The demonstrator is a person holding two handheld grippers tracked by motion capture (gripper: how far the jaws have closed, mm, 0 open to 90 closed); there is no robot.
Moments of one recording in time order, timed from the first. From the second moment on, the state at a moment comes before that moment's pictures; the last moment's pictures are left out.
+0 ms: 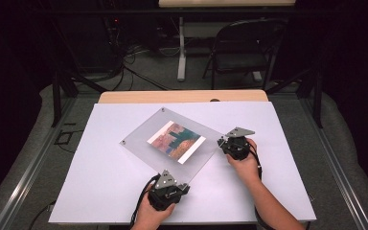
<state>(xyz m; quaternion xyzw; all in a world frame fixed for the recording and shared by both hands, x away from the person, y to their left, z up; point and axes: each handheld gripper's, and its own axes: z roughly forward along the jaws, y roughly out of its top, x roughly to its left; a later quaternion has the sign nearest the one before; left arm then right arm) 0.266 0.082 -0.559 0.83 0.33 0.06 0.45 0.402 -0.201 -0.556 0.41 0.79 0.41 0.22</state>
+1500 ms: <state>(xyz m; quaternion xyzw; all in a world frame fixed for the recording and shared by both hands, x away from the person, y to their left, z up) 0.335 0.174 -0.536 0.76 0.43 0.08 0.48 0.333 -0.188 -0.527 0.41 0.77 0.45 0.17</state>
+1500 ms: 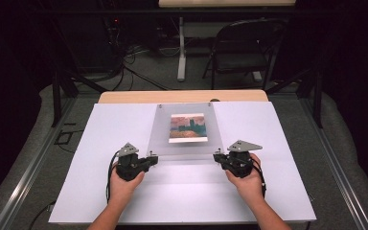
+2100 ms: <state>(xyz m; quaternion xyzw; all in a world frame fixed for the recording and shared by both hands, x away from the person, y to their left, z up) 0.347 0.174 -0.550 0.76 0.44 0.08 0.47 0.348 -0.185 -0.541 0.42 0.78 0.44 0.16</state>
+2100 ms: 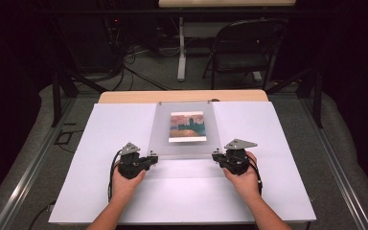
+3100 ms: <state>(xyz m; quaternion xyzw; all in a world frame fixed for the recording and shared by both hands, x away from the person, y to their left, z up) 0.345 0.169 -0.563 0.77 0.45 0.08 0.45 0.346 -0.184 -0.559 0.42 0.79 0.42 0.16</state>
